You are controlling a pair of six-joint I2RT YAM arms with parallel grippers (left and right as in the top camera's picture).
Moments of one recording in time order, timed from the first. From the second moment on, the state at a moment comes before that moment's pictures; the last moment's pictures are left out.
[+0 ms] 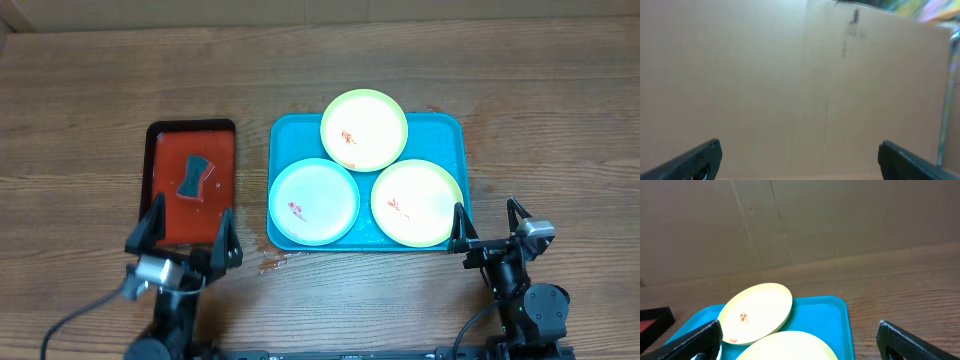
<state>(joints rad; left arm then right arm) 0.07 0.03 0.08 0.40 0.26 -0.26 0.11 0.01 0.02 -0.04 -0.05 0.23</state>
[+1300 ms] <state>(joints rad) 0.28 1.62 1.01 -0.41 0.17 0.08 0.11 0.01 0.02 -0.03 -0.05 0.23</state>
